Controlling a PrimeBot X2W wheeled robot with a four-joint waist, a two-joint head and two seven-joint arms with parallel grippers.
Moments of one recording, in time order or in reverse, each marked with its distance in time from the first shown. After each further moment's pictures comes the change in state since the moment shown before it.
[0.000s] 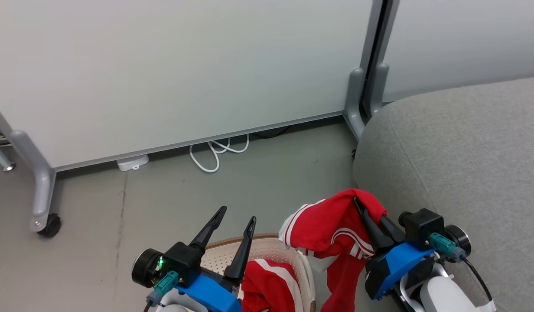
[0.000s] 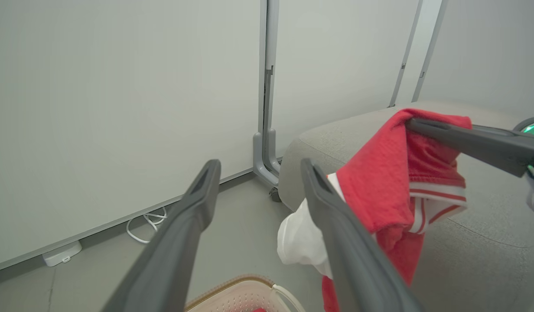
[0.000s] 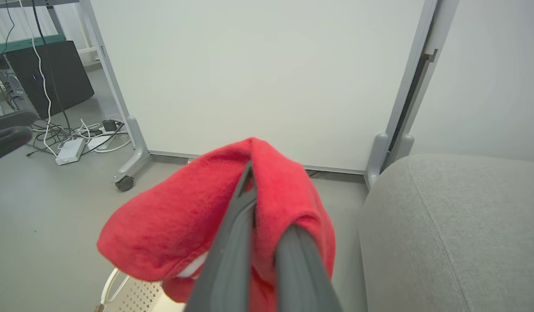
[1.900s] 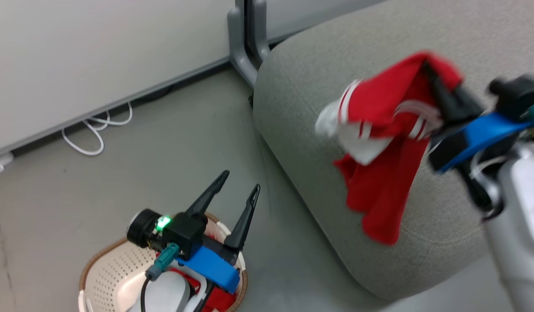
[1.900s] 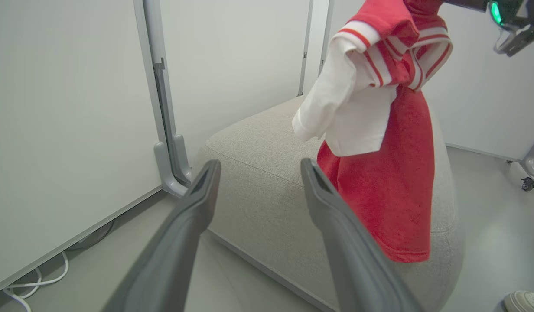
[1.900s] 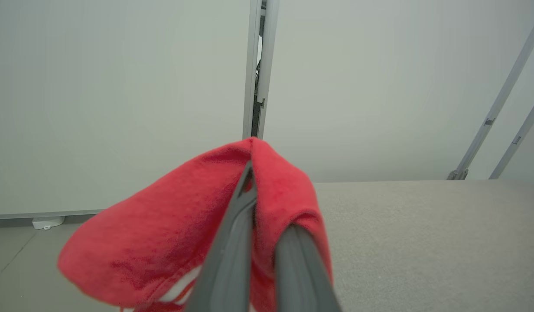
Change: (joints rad) left arm -0.110 0.027 -0.017 -0.032 0.053 -0.004 0.000; right arm -0.365 -0.161 -0.095 -0.045 0.134 0.000 0.111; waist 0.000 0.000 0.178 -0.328
